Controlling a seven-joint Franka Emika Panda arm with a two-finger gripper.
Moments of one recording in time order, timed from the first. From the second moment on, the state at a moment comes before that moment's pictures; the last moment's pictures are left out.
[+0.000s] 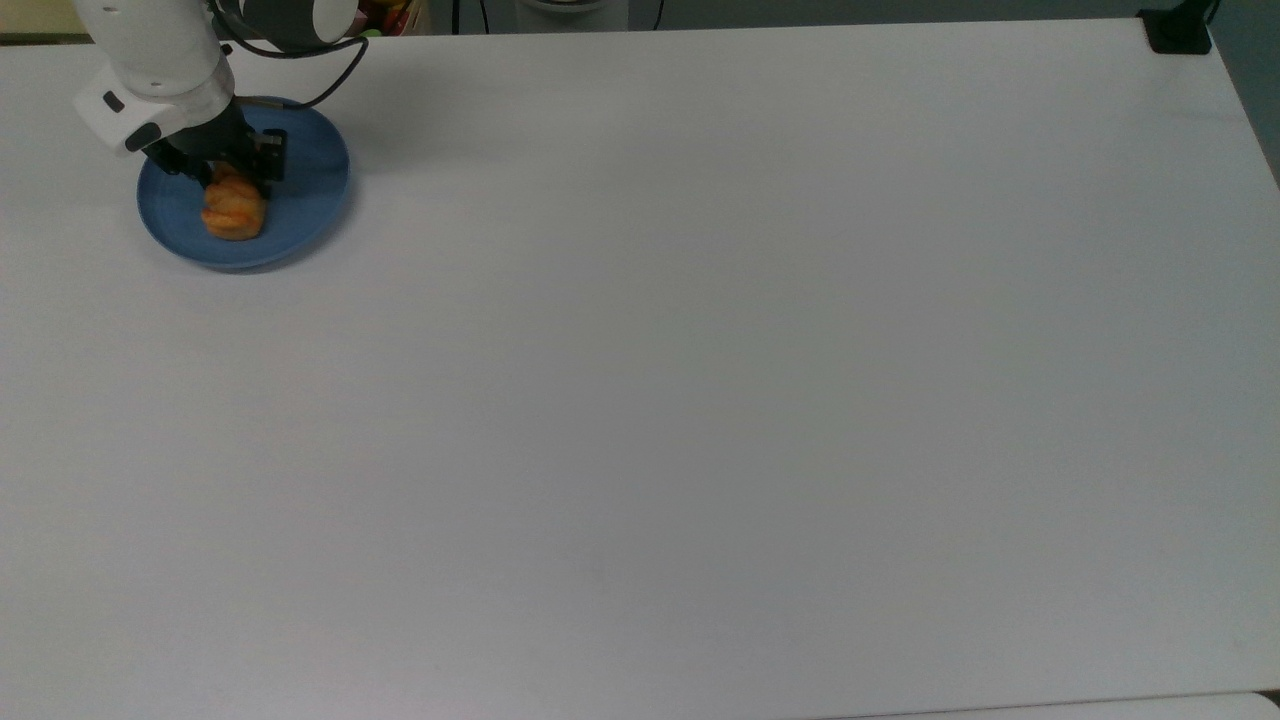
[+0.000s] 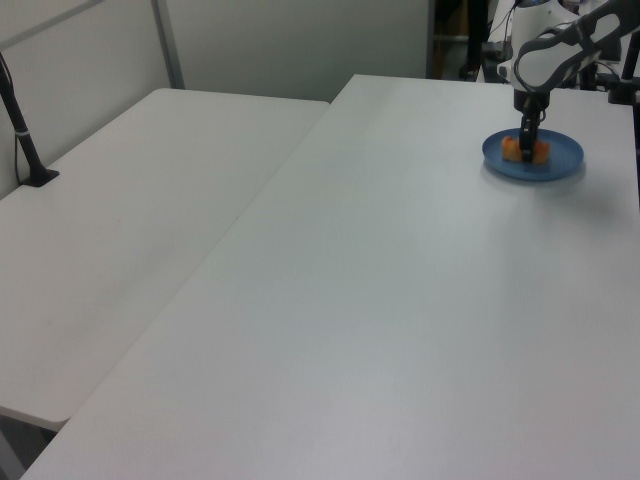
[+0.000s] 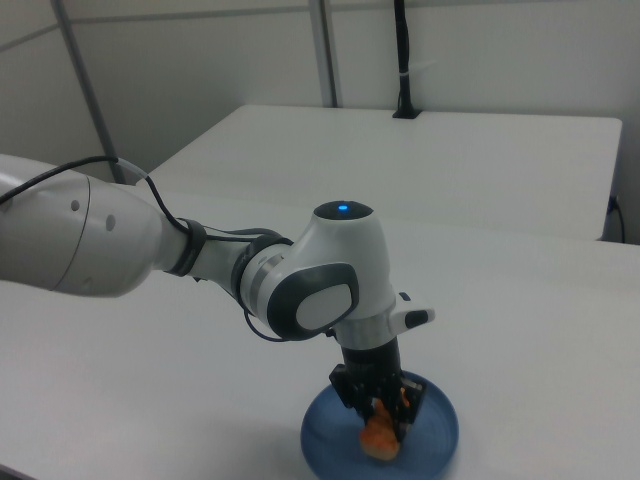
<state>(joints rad) -0.18 0.31 -0.30 -1.98 -0.07 2.27 -0.49</state>
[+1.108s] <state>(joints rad) -0.18 0.25 -0.29 -1.71 -0.07 1.95 -0.49</state>
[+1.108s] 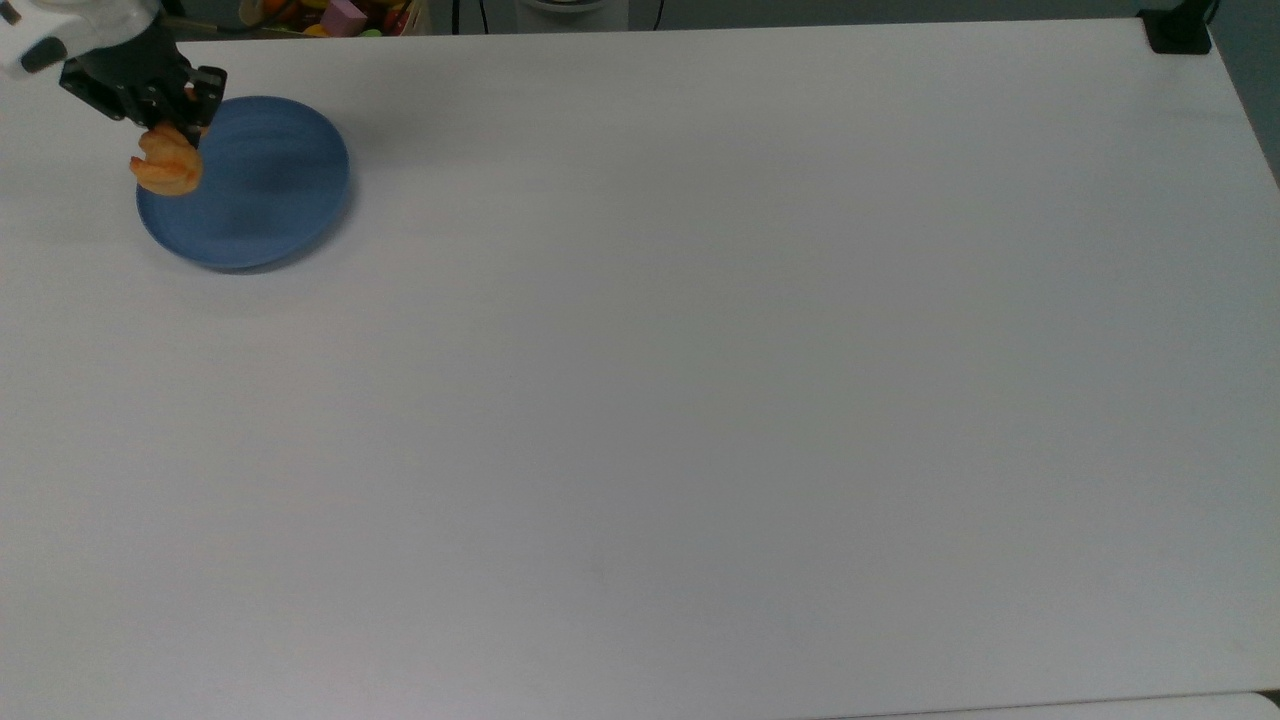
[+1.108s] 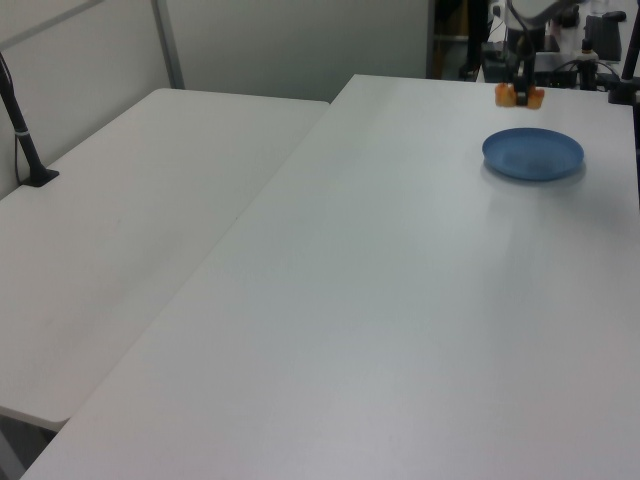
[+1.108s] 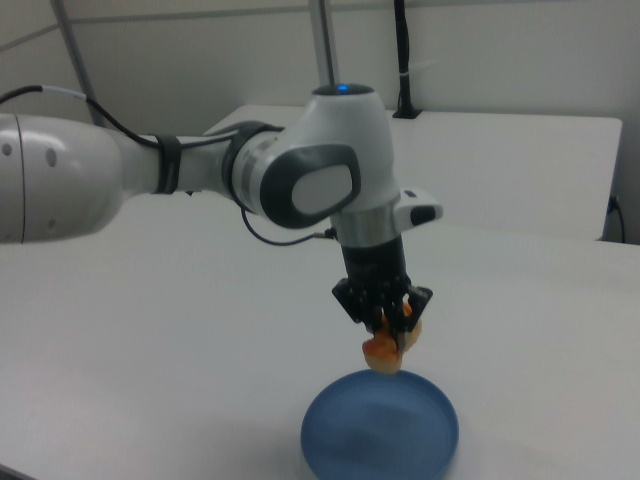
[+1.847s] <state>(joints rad) -0.18 0.25 -0.29 -1.57 -0.07 1.84 -0.49</state>
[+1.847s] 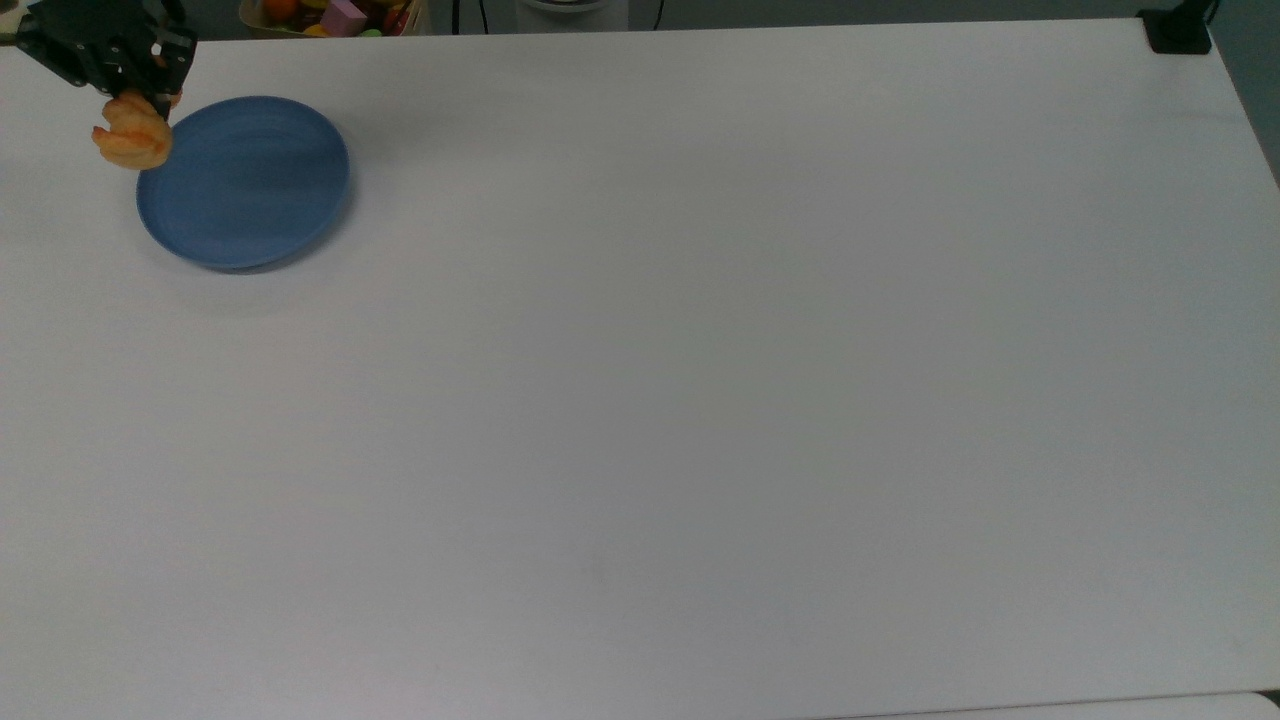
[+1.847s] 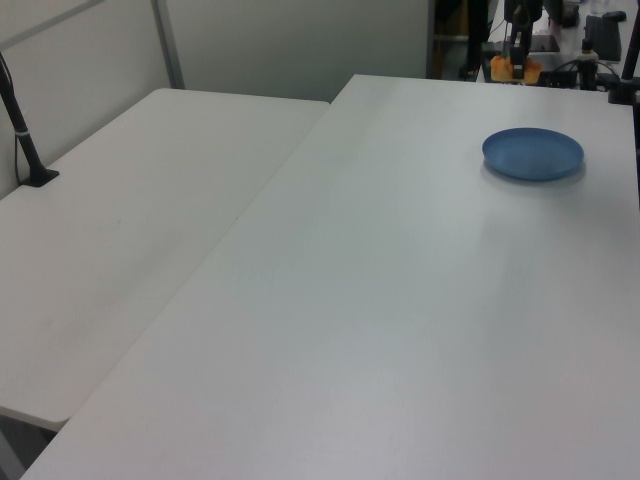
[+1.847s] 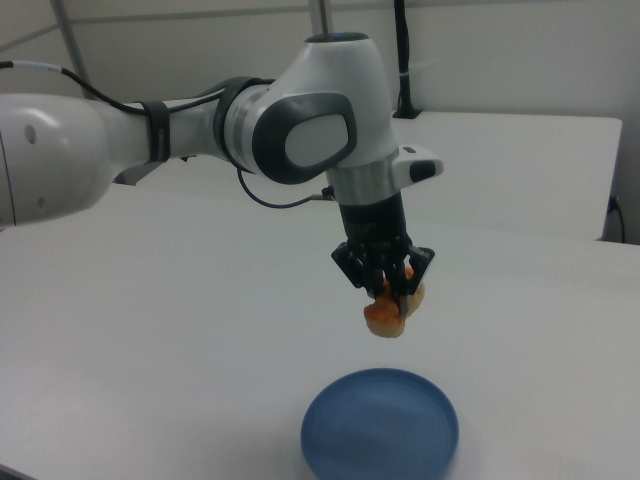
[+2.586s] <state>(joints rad) -0.12 0.45 -0.28 -1.45 0.05 2.18 -0.45</state>
